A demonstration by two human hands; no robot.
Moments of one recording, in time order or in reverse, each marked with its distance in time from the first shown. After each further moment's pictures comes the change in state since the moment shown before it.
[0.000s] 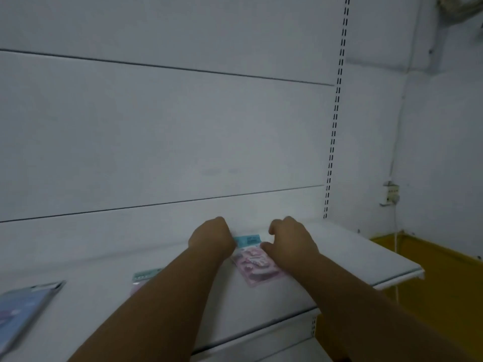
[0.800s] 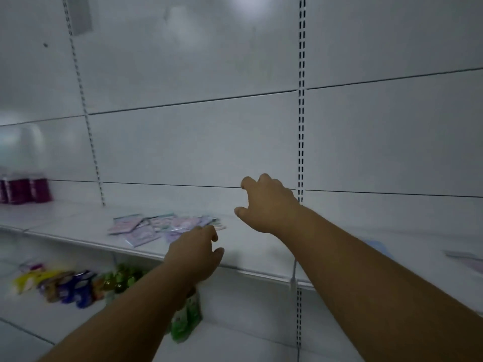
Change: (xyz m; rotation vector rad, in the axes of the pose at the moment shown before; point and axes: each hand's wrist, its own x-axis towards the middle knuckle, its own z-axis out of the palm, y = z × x) left_hand -0.356 -0.511 -0.242 0.206 0.323 -0.412; right_hand -0.237 -0.572 -0.023 0.231 -0.059 -0.849
